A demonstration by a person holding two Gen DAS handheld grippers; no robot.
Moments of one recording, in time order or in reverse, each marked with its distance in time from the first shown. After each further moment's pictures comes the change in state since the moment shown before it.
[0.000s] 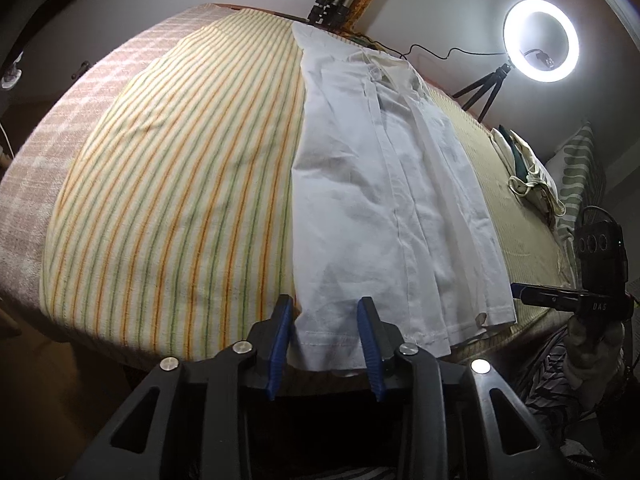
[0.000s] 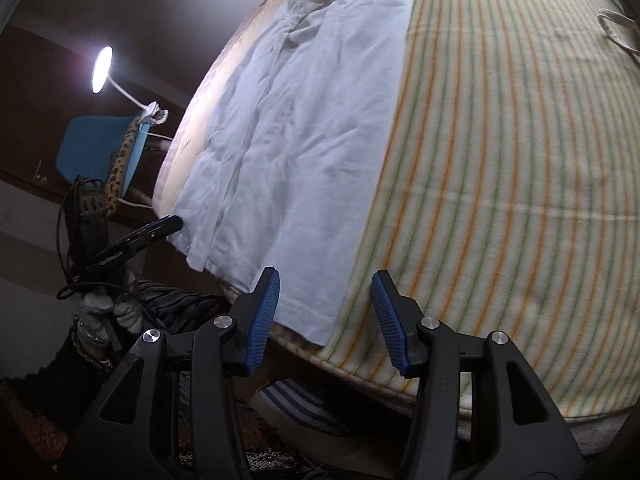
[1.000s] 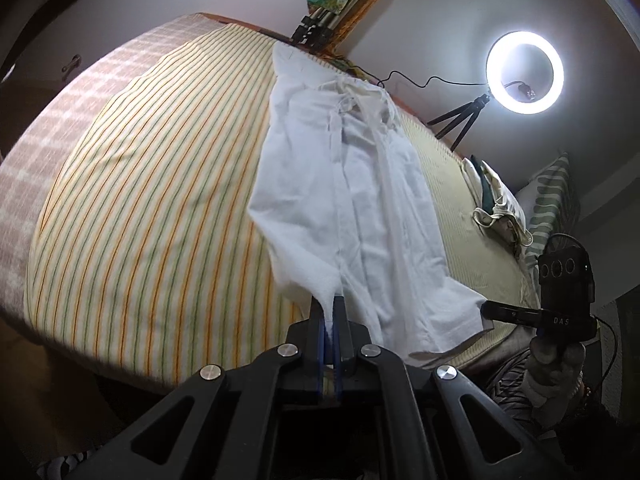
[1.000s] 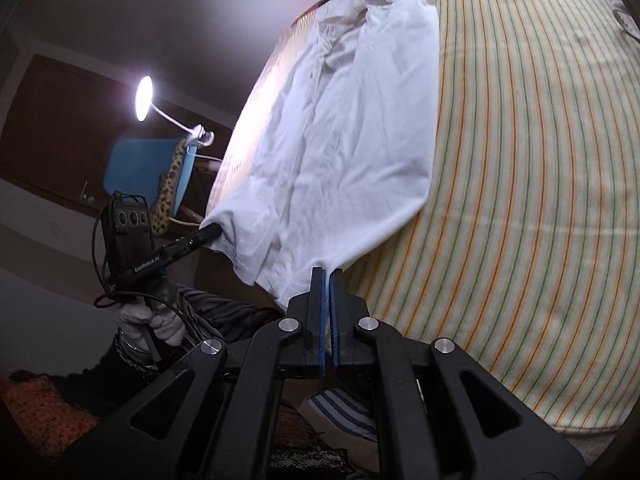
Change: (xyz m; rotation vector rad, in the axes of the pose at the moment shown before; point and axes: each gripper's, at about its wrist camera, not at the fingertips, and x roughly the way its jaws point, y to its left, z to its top) left arm -0.018 -0.021 0.029 -0.056 -0.049 -0.116; right arm -0.017 -0.009 0.019 0.073 -0.067 0.206
